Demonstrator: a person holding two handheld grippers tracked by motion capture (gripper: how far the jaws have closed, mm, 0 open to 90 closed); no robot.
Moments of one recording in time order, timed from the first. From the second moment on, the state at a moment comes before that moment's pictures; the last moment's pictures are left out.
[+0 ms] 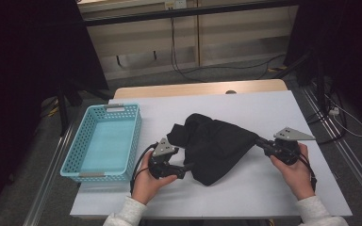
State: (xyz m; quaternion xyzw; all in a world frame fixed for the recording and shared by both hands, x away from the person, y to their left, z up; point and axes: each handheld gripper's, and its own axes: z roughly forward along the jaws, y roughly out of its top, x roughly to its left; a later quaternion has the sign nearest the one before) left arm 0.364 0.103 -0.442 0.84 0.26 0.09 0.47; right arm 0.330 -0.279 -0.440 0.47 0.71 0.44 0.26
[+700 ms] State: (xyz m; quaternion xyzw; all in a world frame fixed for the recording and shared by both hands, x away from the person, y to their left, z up) left arm 0.354 0.089 -0.445 0.85 0.27 0.02 0.45; right arm 0.326 -0.280 -0.441 0.47 0.72 0.44 0.26
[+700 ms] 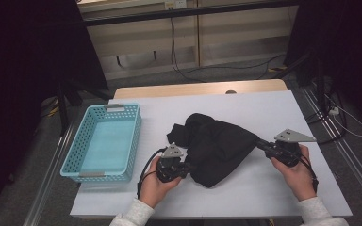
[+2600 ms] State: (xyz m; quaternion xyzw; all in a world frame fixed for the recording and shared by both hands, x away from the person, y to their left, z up) left arm 0.371 0.136 -0.431 0.81 0.37 0.02 0.46; right arm 0.321 -0.169 -0.466 0.28 0.86 0.40 0.16
